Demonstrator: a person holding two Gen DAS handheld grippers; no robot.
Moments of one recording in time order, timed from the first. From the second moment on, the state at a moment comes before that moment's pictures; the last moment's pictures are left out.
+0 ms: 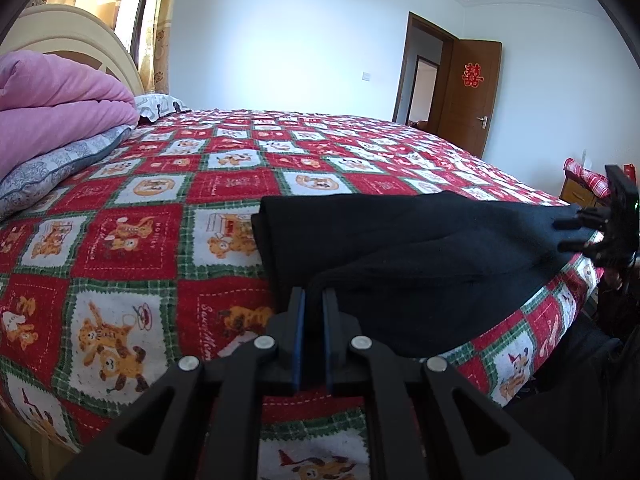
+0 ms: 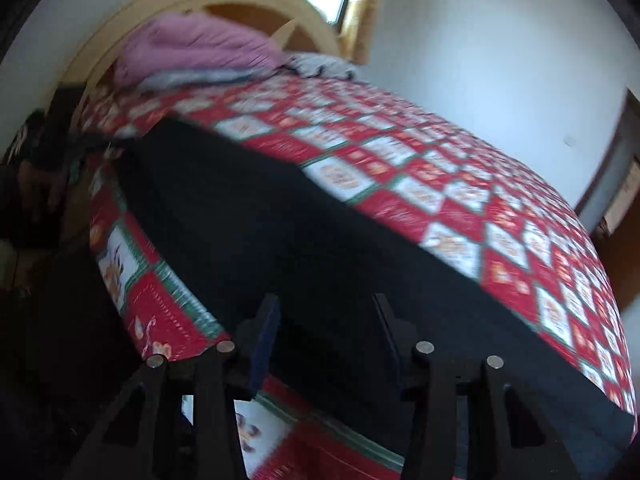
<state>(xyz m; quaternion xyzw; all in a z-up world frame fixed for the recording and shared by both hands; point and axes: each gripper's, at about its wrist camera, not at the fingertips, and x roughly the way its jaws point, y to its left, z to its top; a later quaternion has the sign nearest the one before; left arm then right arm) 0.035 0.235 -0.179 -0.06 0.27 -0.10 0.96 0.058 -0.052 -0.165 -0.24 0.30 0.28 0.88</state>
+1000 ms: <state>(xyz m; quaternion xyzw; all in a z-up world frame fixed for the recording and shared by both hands) 0.022 0.236 -0.166 -0.03 0.26 -0.12 0.96 0.055 -0.063 -0.161 -0.20 0.32 0.33 0.87</state>
